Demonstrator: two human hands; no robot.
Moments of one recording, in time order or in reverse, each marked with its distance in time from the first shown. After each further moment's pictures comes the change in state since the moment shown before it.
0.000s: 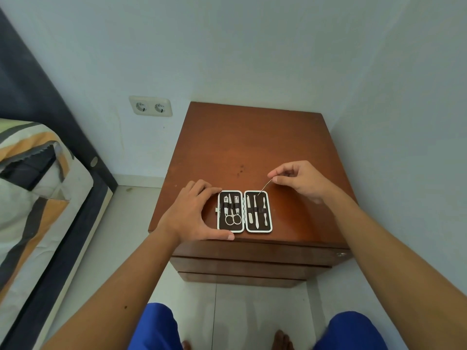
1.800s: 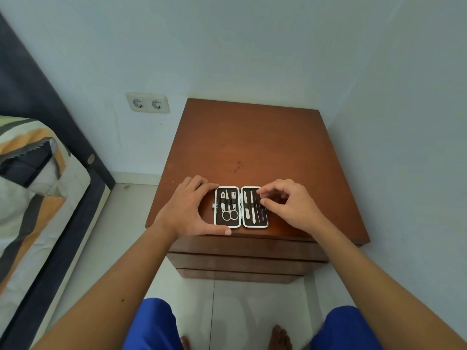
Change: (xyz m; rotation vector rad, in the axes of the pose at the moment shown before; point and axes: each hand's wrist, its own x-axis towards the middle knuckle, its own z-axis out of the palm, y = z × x) left_hand -0.001 0.001 0.000 0.004 -0.007 -0.016; right_hand -0.053 0.020 0.049 -0.293 0.159 -0.243
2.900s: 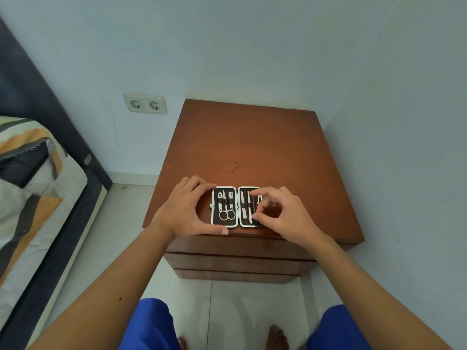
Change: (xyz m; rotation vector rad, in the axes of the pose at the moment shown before) left_hand 0.001 0.000 0.000 0.003 -0.007 -0.002; right_hand -0.026 -0.016 0.009 0.004 -0.012 -0.039
